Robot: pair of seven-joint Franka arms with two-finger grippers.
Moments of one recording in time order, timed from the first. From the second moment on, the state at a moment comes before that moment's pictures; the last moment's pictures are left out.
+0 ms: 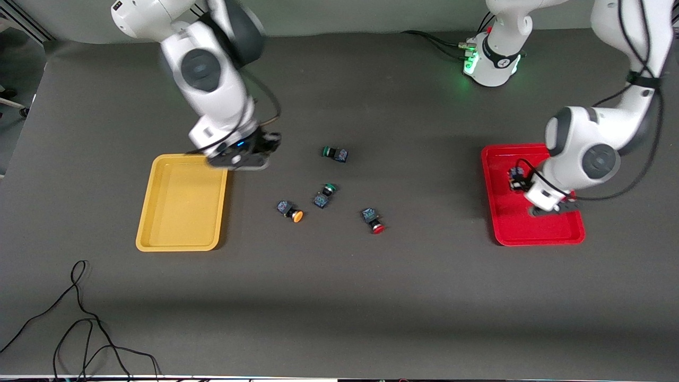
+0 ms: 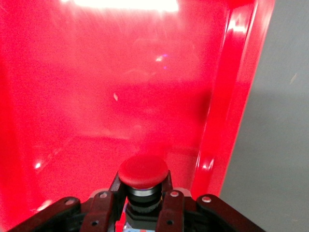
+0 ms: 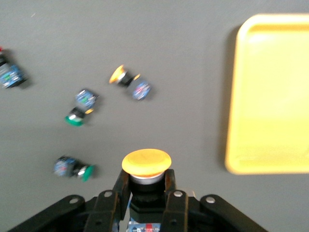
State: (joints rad) left arm 0.21 0.23 -0.23 -2.36 0.11 2.39 -0.25; right arm 0.74 0.10 -0.24 -1.90 0.04 1.89 0.48
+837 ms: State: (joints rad) left arm -0.10 0.31 -0.27 -1.78 0.02 1.89 -0.62; right arm 0.71 0.13 -0.85 -2.15 0.06 2.21 -0.24
